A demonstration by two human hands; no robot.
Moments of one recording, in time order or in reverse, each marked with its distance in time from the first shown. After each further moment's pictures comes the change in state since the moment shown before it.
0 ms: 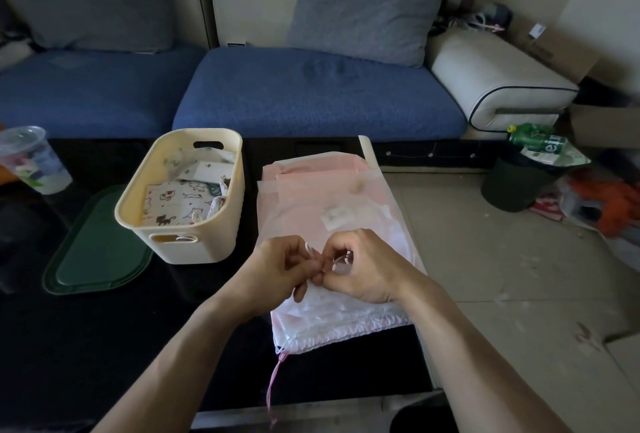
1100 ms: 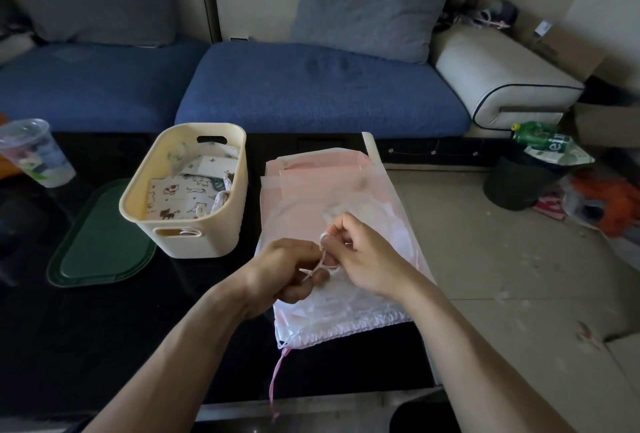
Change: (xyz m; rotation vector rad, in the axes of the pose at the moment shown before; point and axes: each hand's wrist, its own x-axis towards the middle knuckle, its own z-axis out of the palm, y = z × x) left_hand 0.004 0.005 -0.002 -0.387 -0.192 -0.288; right_hand 0.003 -0.004 0.009 0.178 0.077 0.138
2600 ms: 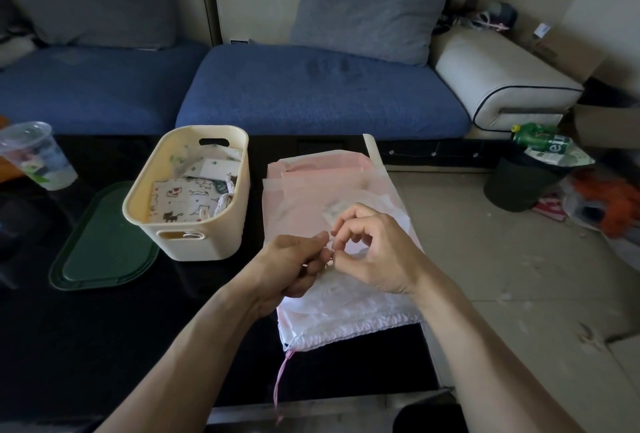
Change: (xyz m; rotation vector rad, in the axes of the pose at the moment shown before) left_hand 0.004 0.000 0.001 -0.091 0.062 0.071; right_hand -0.004 -0.004 -0.013 -0.083 0.106 -0.249
